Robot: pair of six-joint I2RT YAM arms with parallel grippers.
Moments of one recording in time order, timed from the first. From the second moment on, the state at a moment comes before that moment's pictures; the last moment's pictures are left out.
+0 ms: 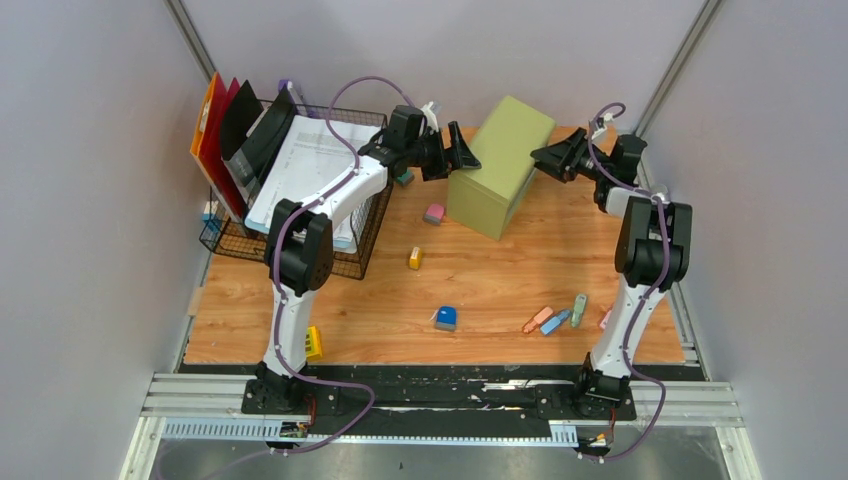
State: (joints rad) left arm -0.51 2.16 1.89 -0.26 0.45 -0.69; right arm -0.20 2.11 1.35 0.63 -1.07 0.95
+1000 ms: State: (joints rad) left arm -0.50 2.16 1.84 -0.14 0.50 -0.69; right arm -0.16 2.56 1.60 1.53 -1.06 1.91
